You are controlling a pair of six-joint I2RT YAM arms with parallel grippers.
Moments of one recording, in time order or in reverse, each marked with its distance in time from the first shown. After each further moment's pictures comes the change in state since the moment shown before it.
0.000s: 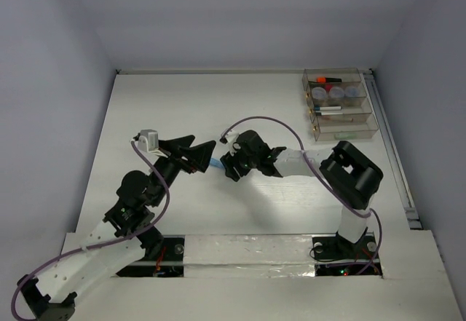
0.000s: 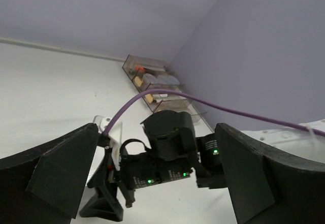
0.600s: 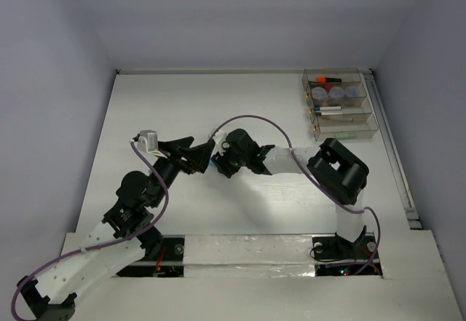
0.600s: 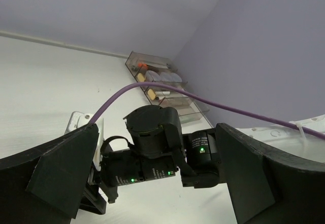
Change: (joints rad) left arm 0.000 -0.027 0.003 -0.040 -0.012 -0.012; right arm 0.036 0.121 0.136 0.019 0.024 -0.128
